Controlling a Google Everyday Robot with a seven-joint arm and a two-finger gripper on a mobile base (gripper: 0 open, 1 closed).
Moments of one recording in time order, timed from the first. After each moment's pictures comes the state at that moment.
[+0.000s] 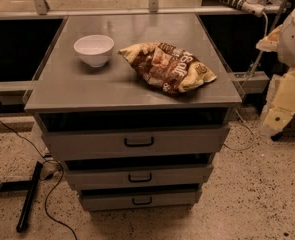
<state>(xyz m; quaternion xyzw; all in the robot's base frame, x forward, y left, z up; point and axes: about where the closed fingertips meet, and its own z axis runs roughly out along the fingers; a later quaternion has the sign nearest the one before) 0.438 -0.216 0.979 -0.60 0.78 -0.04 0.16</state>
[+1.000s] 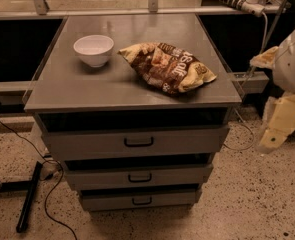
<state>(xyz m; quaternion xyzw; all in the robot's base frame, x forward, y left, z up) 0.430 -0.211 0.950 -0.62 0.76 -0.03 0.18</state>
